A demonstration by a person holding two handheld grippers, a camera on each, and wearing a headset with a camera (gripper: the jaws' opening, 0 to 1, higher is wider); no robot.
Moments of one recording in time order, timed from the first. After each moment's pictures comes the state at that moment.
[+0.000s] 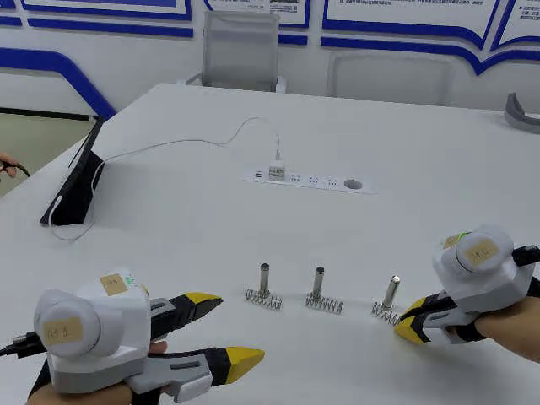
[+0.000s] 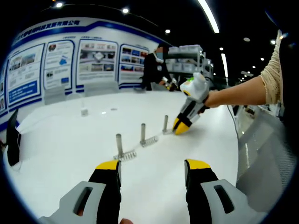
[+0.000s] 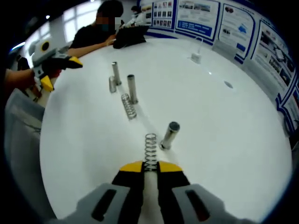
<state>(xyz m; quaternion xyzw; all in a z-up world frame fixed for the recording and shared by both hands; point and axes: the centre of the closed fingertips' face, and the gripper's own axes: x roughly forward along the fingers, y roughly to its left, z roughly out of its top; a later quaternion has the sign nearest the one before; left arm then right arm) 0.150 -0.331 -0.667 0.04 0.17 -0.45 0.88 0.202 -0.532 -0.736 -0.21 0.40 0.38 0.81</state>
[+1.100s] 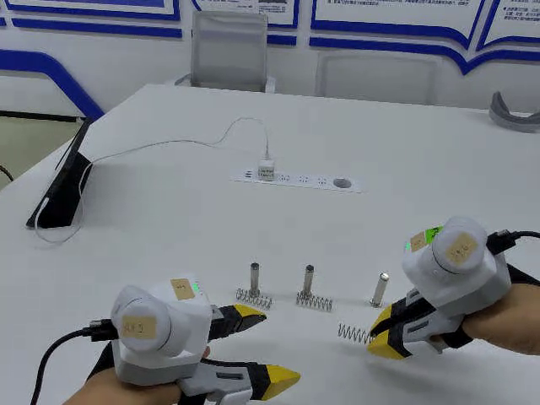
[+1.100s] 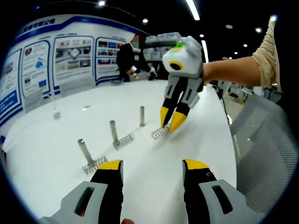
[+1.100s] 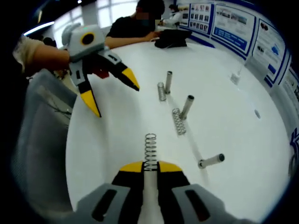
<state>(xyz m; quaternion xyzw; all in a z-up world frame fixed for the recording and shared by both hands) 0.141 -0.391 -0.691 0.09 0.19 -0.53 0.82 0.150 -0.479 -0.710 -0.27 0.39 0.50 0.72</state>
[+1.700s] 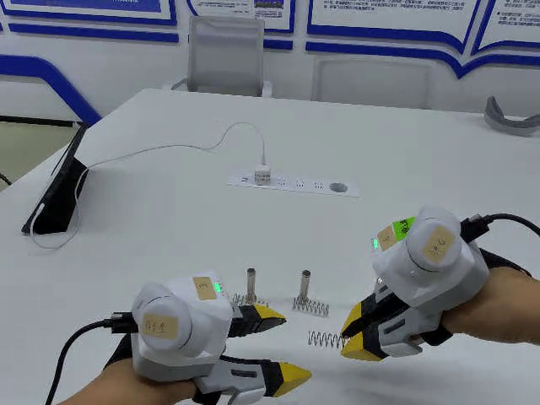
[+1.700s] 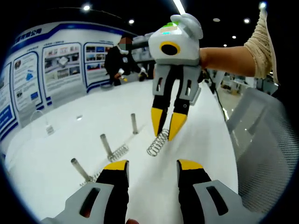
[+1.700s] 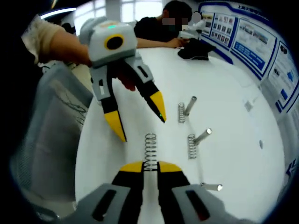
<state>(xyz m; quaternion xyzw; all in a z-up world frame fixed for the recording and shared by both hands) 0.140 -0.411 -0.680 0.13 0.16 -0.56 0.80 0.134 -0.444 -0.684 -0.32 0.35 0.56 0.68</state>
